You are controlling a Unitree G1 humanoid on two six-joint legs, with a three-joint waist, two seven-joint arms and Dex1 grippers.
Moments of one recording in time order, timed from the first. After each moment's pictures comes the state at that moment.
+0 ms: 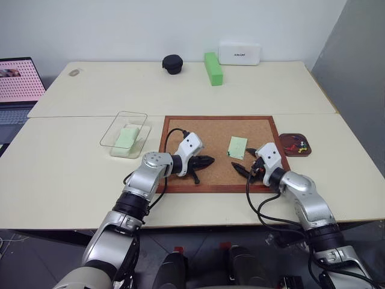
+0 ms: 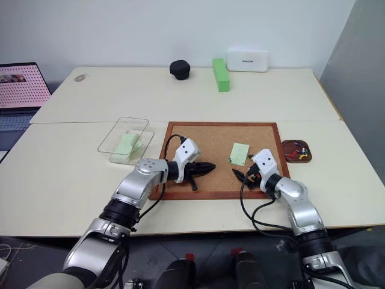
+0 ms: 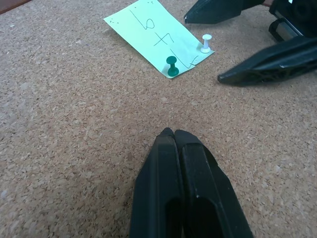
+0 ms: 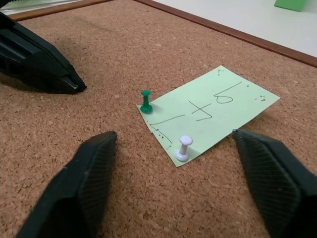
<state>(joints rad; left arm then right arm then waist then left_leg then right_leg) -0.64 0.32 -0.25 0.39 -0.11 0.34 -0.92 -0.34 -0.36 0.10 0.17 0.14 0.14 0.62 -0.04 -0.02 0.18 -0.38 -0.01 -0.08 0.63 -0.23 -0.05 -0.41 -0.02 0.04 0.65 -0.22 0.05</state>
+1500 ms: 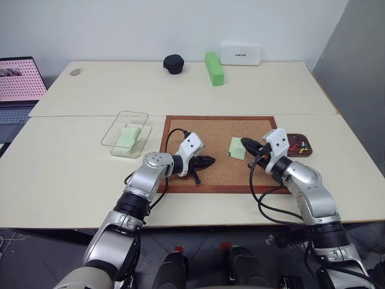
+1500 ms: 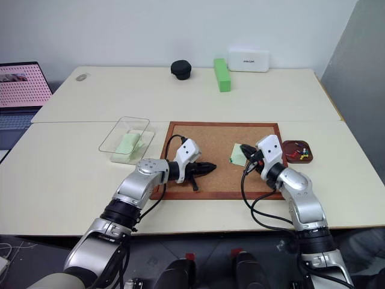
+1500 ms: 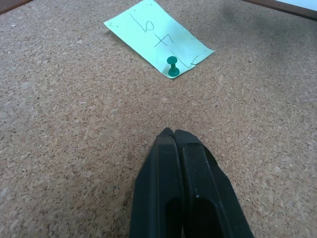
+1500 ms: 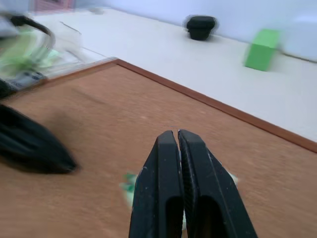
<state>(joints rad) -0.64 0.31 -0.25 0.40 -0.11 0.34 -0.91 -0.37 -0.39 0.03 0.09 0.09 0.14 0.47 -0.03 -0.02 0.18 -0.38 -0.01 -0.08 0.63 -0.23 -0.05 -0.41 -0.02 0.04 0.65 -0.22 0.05</state>
